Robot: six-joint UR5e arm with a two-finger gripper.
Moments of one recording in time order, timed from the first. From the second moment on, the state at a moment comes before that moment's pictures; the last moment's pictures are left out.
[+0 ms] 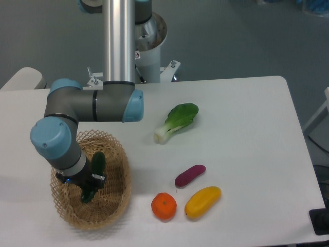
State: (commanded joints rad) arm 1.99 -2.16 -1.46 -1.03 1.65 0.22
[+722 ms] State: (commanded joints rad) arm 2.11 -2.11 -1.35 -1.00 1.65 0.34
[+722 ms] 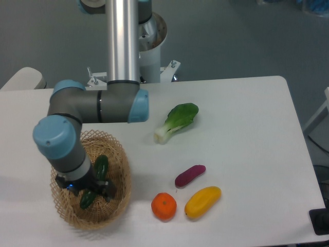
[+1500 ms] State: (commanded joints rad) arm 2.43 -1.99 -1.37 -1.06 1.64 1.13
